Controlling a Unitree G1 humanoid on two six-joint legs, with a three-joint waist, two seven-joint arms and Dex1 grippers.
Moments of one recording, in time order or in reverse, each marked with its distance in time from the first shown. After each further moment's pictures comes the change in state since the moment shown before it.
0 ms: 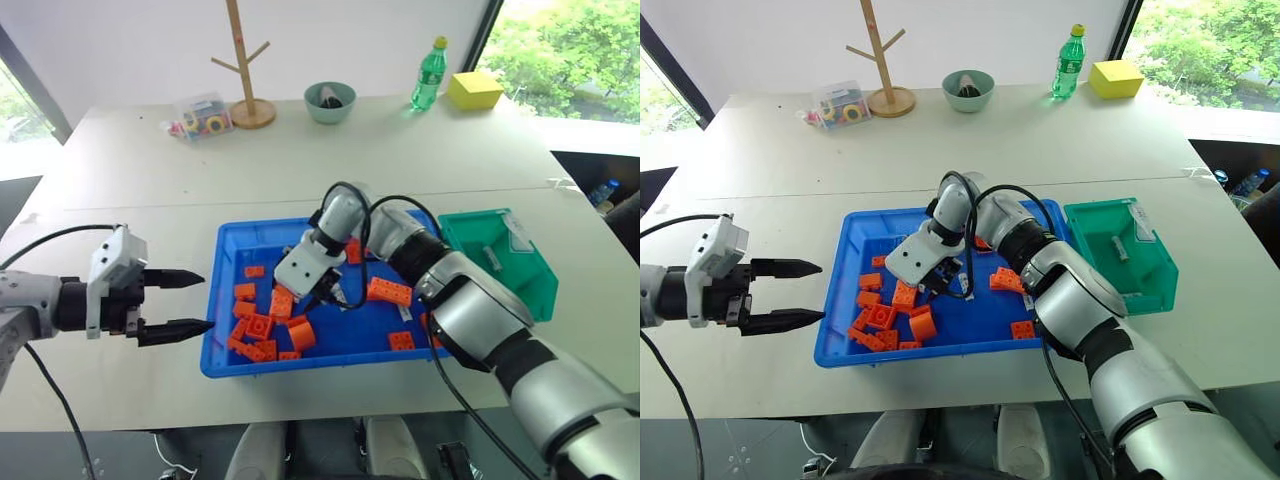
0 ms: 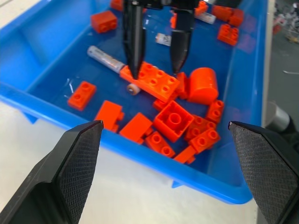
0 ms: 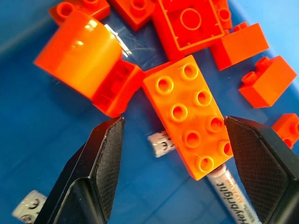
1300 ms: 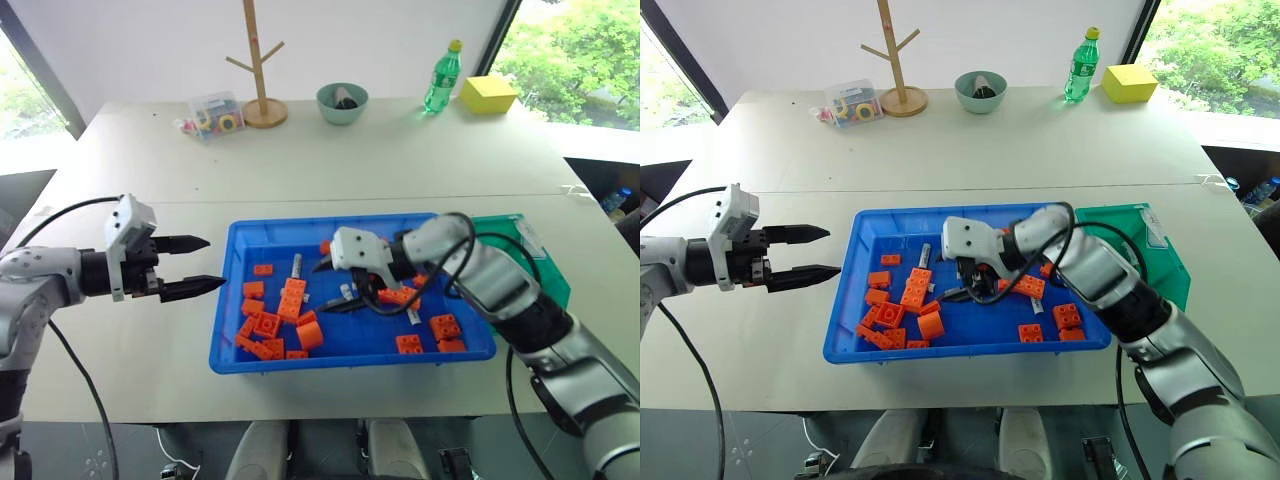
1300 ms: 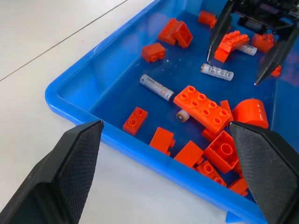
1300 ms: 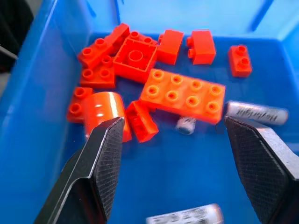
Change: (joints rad) left arm -0.241 -0.106 -0.115 0.180 0.073 -0.030 0.092; right arm 0.425 -0.461 -0.149 -0.954 0.445 0.967 -0.383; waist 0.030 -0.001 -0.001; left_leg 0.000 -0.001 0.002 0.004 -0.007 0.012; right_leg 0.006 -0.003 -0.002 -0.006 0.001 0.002
